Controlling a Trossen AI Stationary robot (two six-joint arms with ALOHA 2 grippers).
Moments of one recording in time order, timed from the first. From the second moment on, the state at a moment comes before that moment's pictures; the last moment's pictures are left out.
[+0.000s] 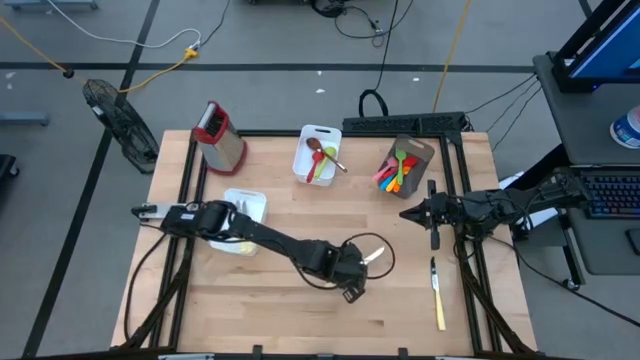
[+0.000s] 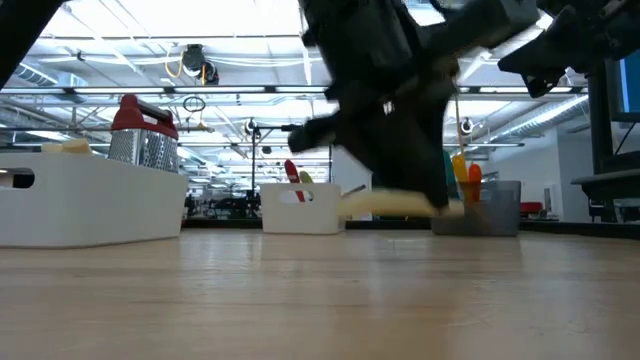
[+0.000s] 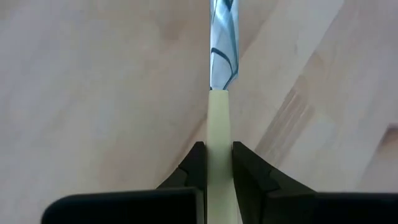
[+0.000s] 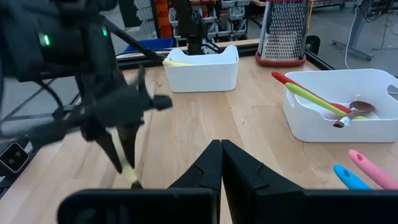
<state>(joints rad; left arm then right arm) -0.31 2.33 1.95 -0.77 -0.16 -0.90 0.24 0.39 0.36 -0.23 0.26 0.19</state>
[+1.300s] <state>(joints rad) -0.35 1.61 1.82 -1.57 -0.22 -1.85 0.24 0.39 0.36 -0.24 0.26 0.19</state>
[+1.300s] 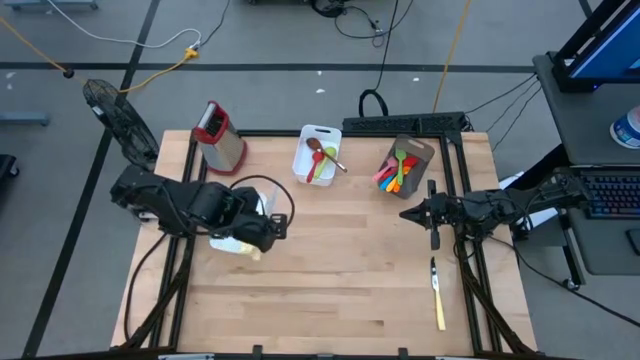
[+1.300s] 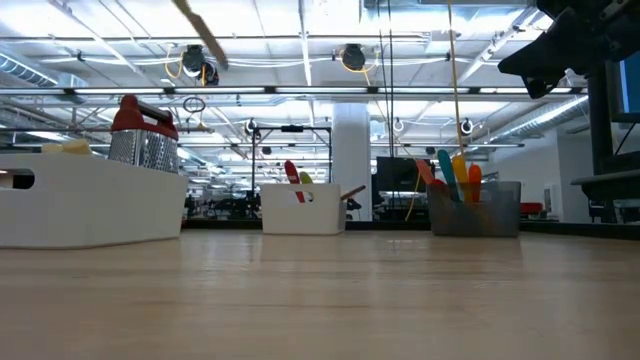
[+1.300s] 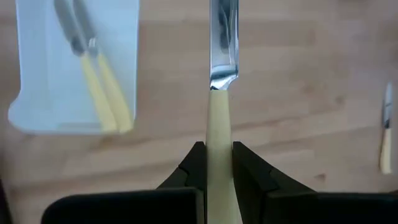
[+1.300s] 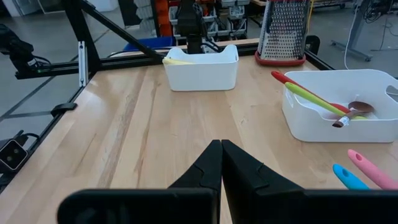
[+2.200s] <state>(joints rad) -0.20 1.33 1.25 -1.56 0.11 -1.88 0.24 0.39 0.36 -0.24 0.26 0.19</state>
